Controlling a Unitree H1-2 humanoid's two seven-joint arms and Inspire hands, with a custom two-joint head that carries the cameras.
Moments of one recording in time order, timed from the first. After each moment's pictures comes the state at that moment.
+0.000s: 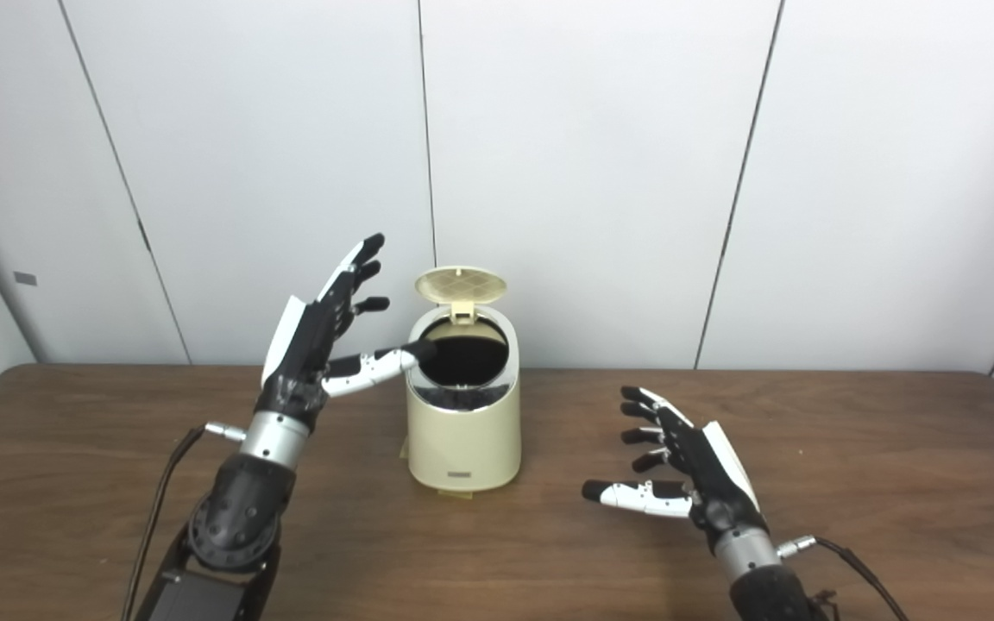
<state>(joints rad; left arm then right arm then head) -0.55 0.11 -0.07 0.16 0.24 -0.13 0.01 -0.30 -0.19 0.01 0.12 -0.26 0.05 0.07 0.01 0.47</state>
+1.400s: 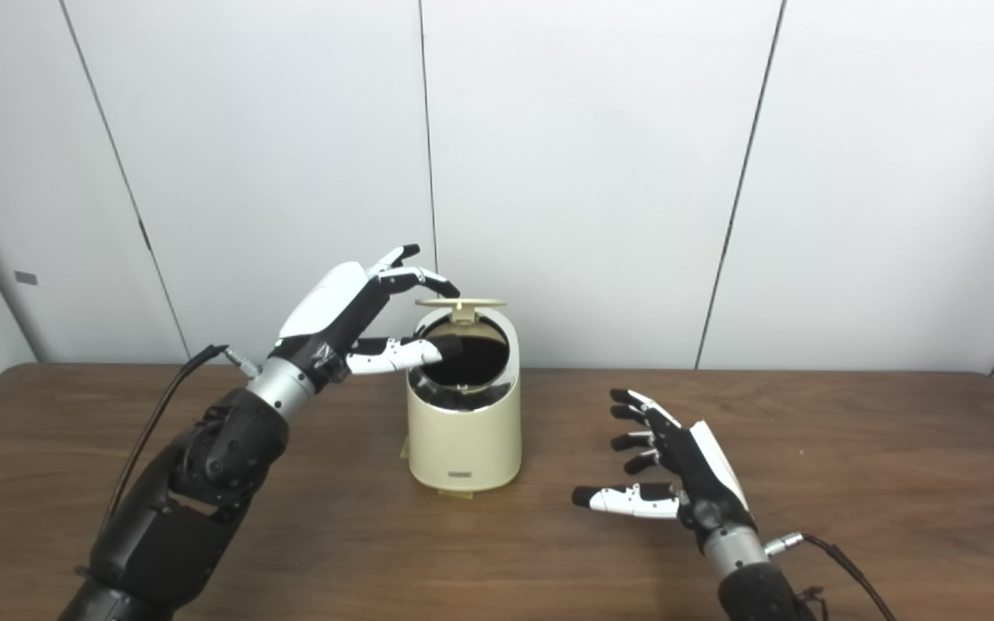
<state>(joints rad) -0.67 0.30 -0.25 0.19 0.53 -0.12 -0.14 -0.30 -0.19 0.04 0.12 -0.29 0.07 0.06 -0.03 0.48</state>
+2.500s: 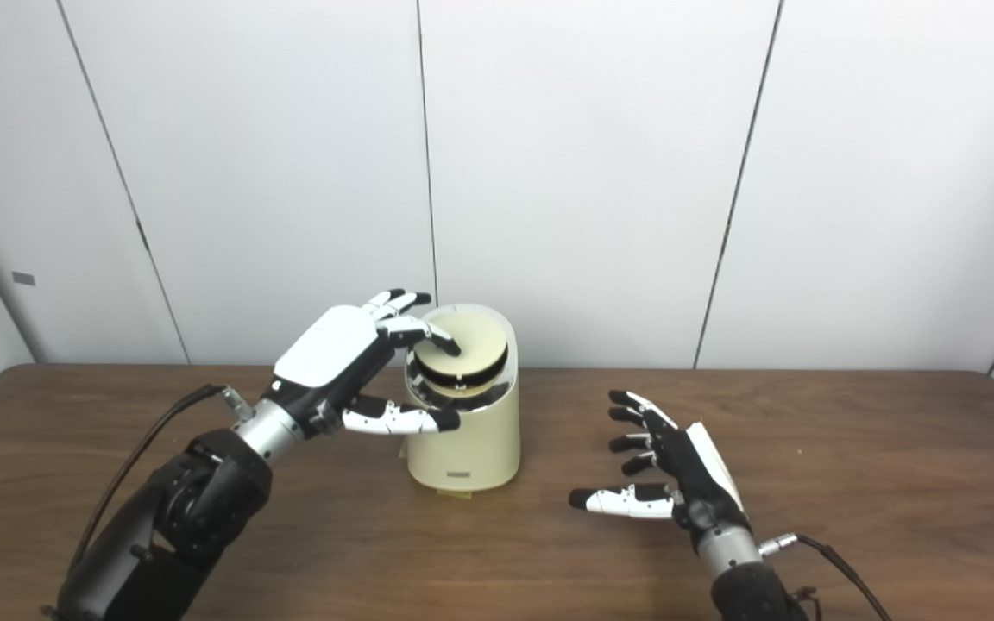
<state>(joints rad) -0.58 0.35 -0.32 0.14 0.75 -0.23 -0.13 -0.30 -0.18 0.05 0.10 -0.30 0.11 0.04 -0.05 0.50</state>
